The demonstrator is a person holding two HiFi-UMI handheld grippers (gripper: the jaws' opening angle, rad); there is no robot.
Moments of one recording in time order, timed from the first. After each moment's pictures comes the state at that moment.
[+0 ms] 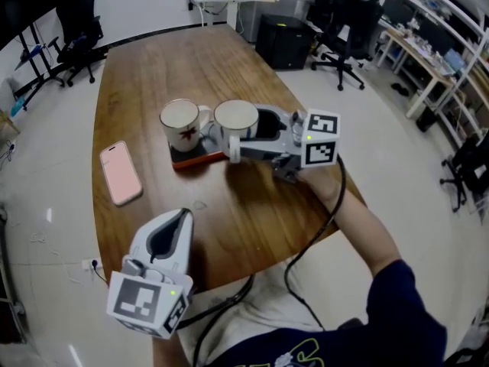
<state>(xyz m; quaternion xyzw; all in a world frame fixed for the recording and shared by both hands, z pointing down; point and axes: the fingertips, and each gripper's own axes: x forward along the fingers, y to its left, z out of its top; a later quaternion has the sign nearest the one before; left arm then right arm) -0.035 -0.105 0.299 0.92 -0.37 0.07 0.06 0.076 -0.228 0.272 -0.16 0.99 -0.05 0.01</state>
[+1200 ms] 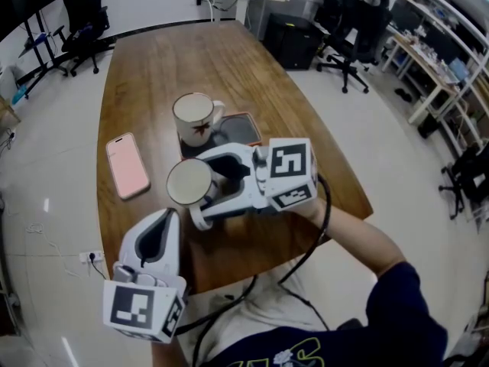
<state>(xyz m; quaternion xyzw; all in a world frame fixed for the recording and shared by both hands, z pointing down) -0.078 -0.114 0.300 0.89 -0.44 0.06 0.06 -0.048 -0.143 0.310 -0.02 0.99 -0.05 -0.11</state>
